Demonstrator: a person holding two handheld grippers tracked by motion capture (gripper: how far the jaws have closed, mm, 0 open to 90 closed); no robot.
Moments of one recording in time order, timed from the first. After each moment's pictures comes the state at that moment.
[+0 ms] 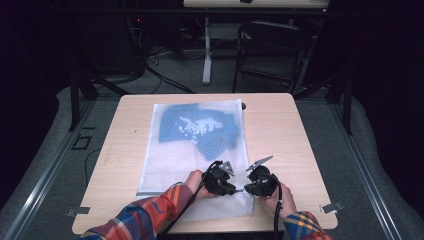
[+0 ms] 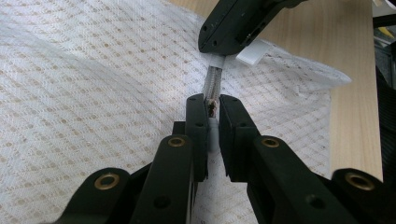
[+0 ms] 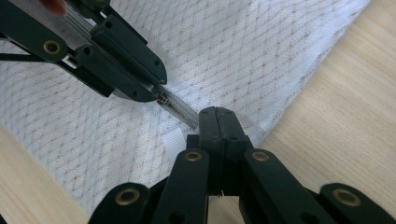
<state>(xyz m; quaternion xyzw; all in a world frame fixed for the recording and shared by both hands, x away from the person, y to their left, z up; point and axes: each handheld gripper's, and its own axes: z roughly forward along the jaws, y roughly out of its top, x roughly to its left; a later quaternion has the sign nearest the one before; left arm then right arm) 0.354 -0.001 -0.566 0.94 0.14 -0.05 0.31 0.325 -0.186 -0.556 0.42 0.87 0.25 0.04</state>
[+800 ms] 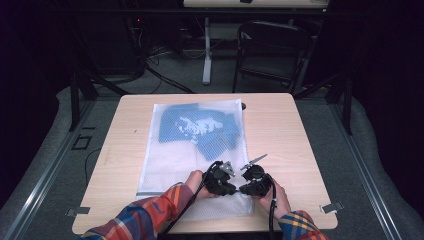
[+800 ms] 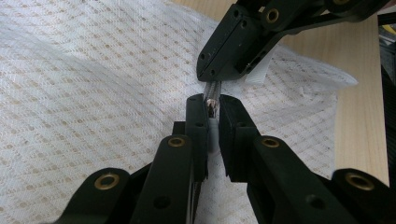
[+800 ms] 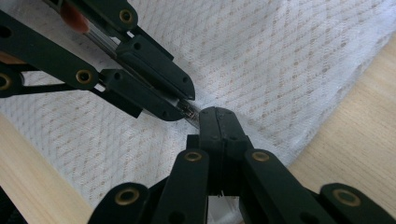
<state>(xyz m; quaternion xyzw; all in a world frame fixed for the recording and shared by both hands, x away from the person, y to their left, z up) 0.354 -0.002 -0.566 0.94 0.14 -0.05 0.31 0.330 -0.172 -0.556 0.43 0.87 0.23 0.01</state>
